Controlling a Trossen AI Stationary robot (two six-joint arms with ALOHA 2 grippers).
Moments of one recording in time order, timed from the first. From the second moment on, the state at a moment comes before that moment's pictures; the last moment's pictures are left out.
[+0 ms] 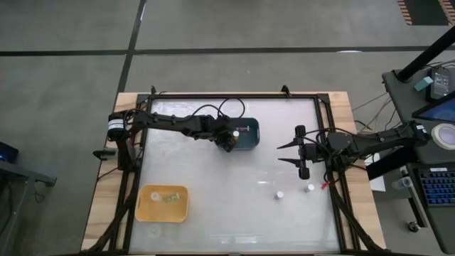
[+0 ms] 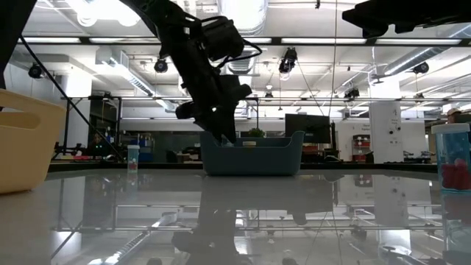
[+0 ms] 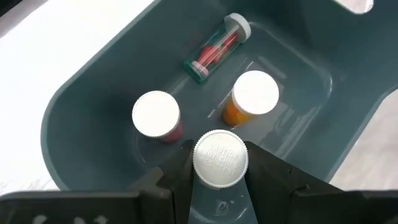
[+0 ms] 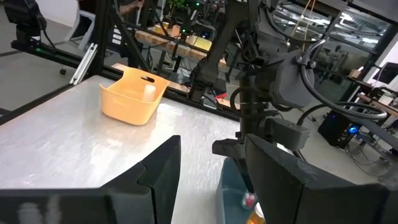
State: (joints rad) left arm 0.20 1.80 1.24 -0.40 -0.24 -0.47; right arm 0.18 0.63 0.38 0.18 0.11 -0.32
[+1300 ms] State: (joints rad) left arm 0.20 1.80 1.26 -0.41 -0.24 -0.47; right arm 0.18 0.63 0.38 0.18 0.11 -0.33
